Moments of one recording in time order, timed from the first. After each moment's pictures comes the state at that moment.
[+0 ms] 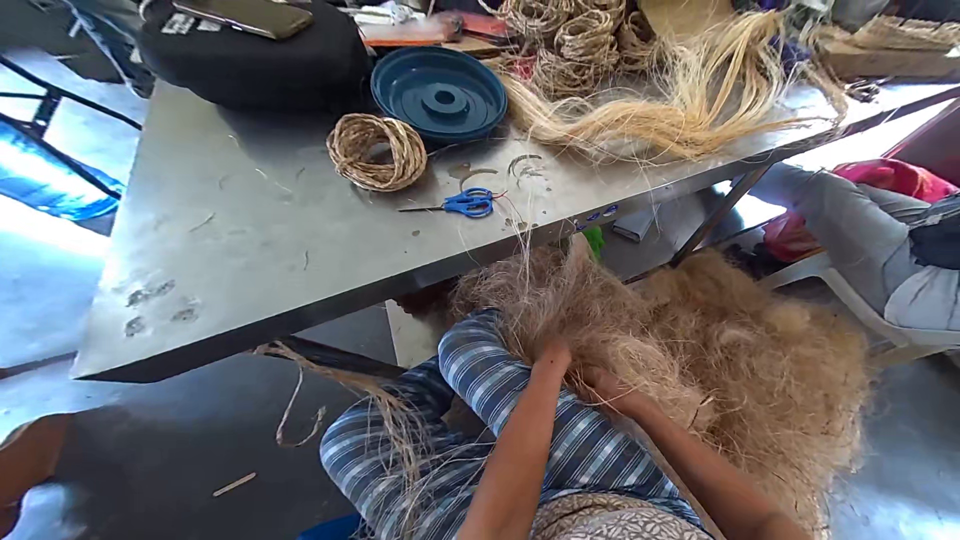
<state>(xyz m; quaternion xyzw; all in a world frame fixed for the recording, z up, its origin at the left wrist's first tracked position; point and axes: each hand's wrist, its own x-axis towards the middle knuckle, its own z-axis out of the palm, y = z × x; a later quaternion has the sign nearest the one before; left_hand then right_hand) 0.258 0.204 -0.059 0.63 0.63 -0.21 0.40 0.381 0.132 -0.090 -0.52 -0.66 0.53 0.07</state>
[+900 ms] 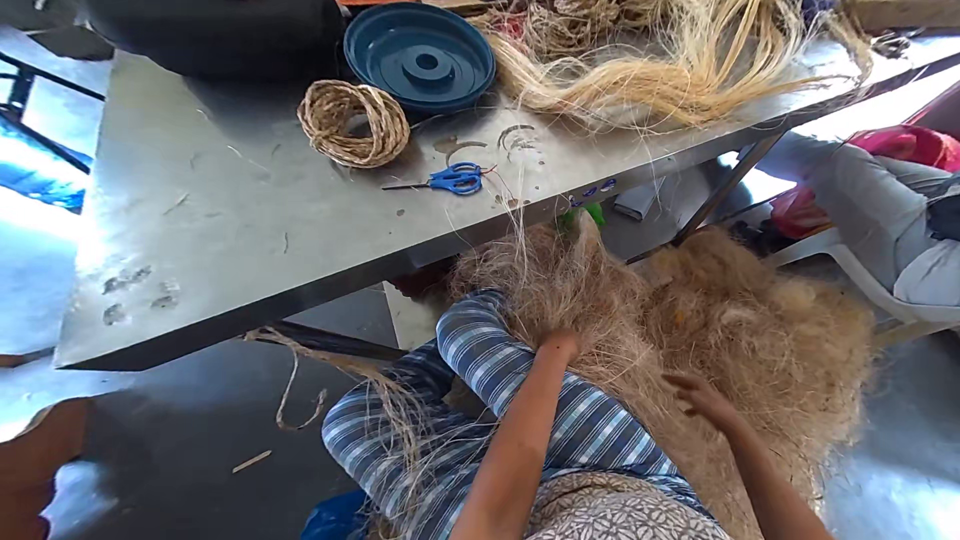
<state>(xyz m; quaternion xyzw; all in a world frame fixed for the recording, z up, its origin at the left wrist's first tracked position) 0.270 0.202 -0.059 0.69 0.50 -0.34 0.39 0.528 0.042 -0.131 -0.74 -0.32 0.57 0.14</state>
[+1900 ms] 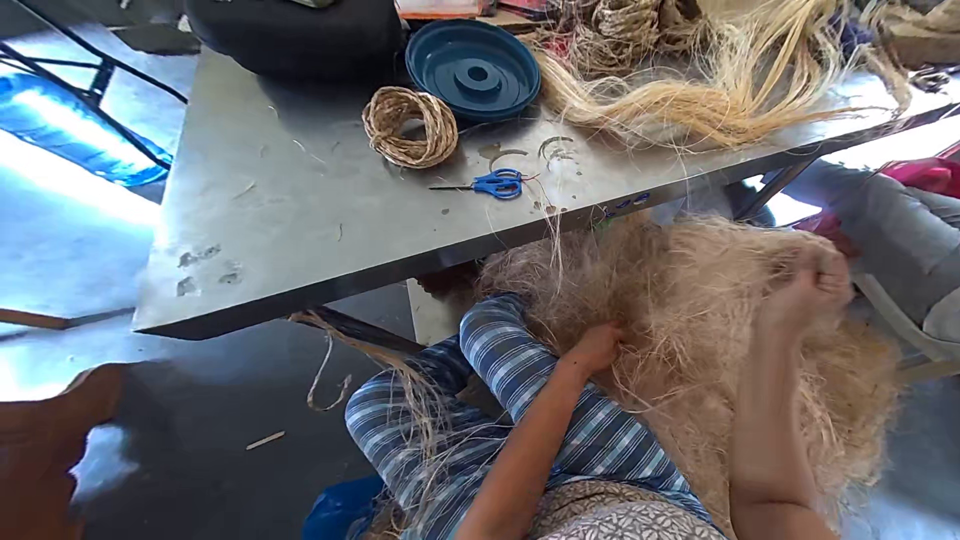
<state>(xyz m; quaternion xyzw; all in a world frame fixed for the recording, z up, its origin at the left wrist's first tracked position) 0.262 0.201 -0.072 0.80 0.37 0.02 0.47 0.494 0.188 0.028 -0.63 -0.38 0.06 0.67</state>
